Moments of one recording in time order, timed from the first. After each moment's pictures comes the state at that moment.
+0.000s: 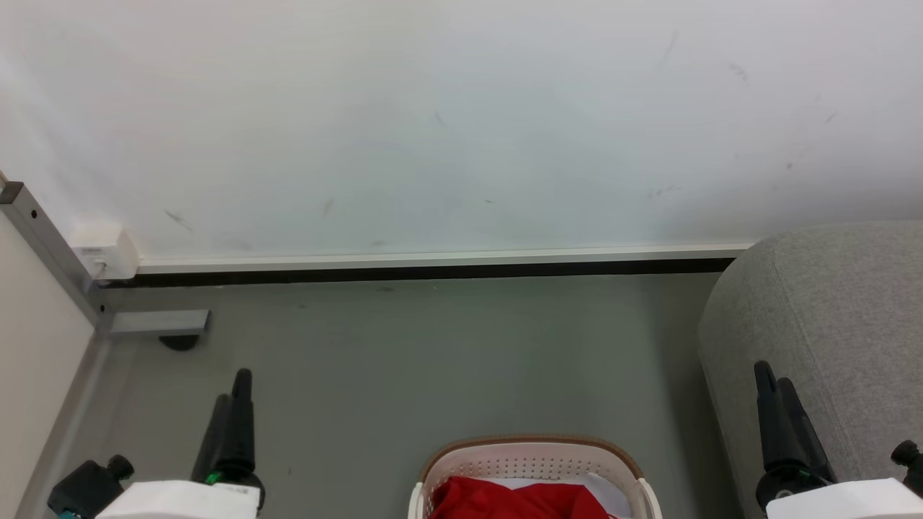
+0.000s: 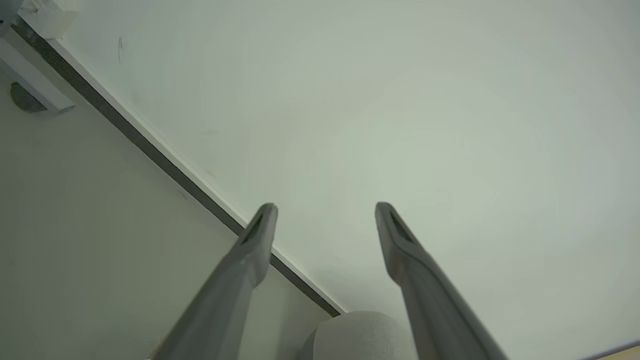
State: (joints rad) left arm -0.05 0.04 0.05 0.12 -0.99 -0.09 -0.05; right arm -0.09 -0.19 0.23 0.16 1.16 0.12 -0.21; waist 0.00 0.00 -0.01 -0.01
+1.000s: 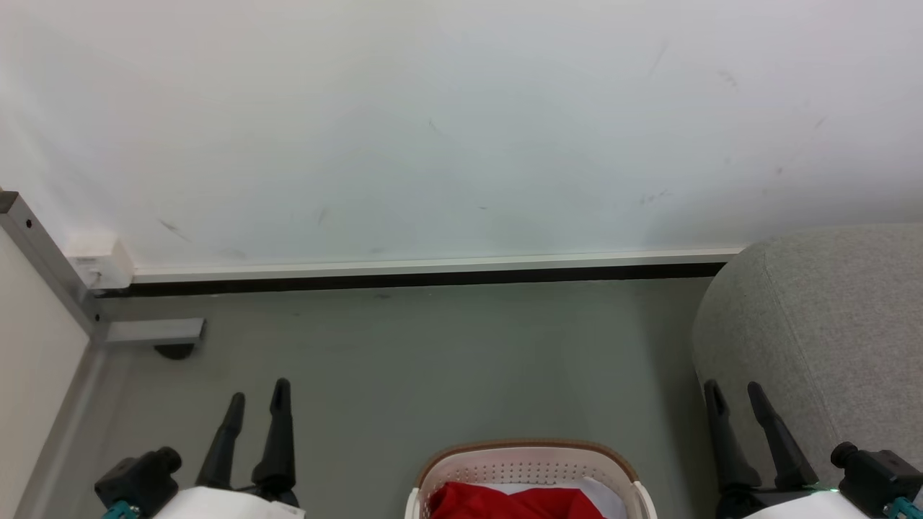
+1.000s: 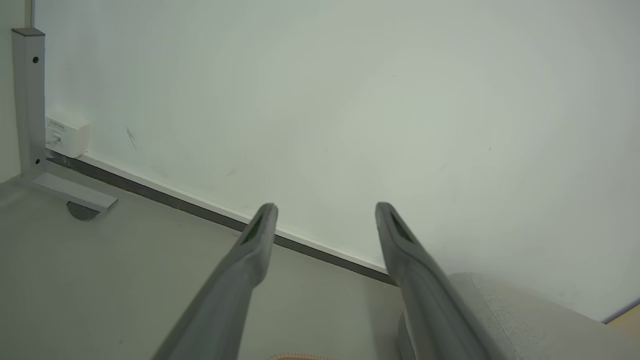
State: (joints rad) left arm -0.04 0.05 -0.01 0.12 -0.54 -0.08 -0.14; right arm -0.08 -0.13 0.22 0.22 0.66 0.13 -0.23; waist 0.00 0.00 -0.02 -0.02
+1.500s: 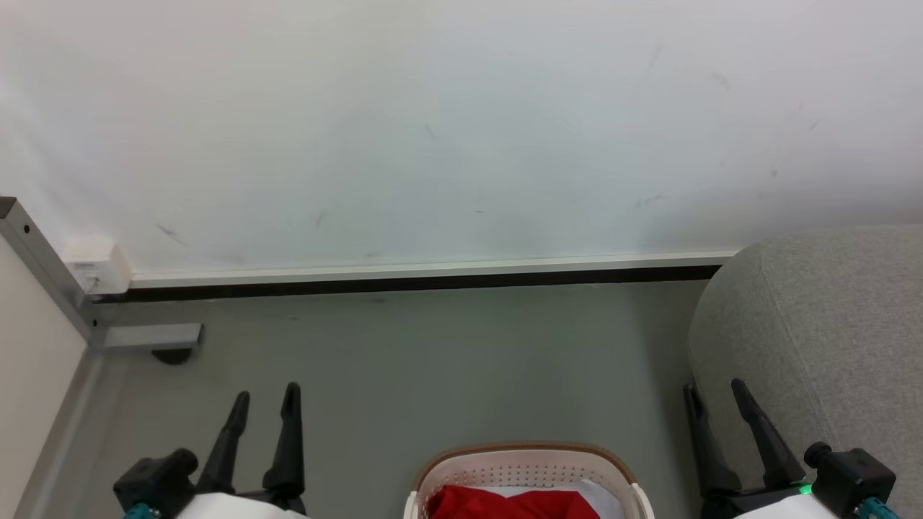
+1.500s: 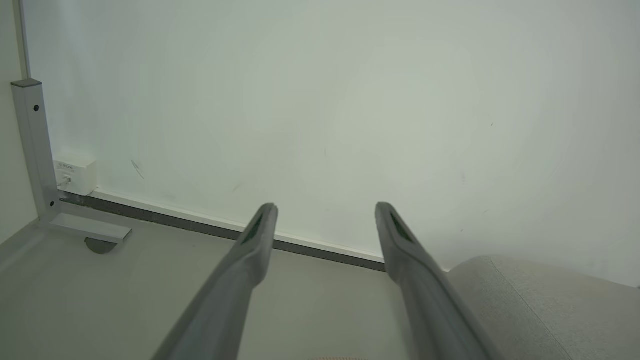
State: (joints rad) left arm -0.03 0.05 -0.03 0.13 -0.39 -0.08 -0.18; right arm -0.08 -0.10 0.22 0.22 0.49 0.13 -0.24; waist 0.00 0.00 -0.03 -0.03
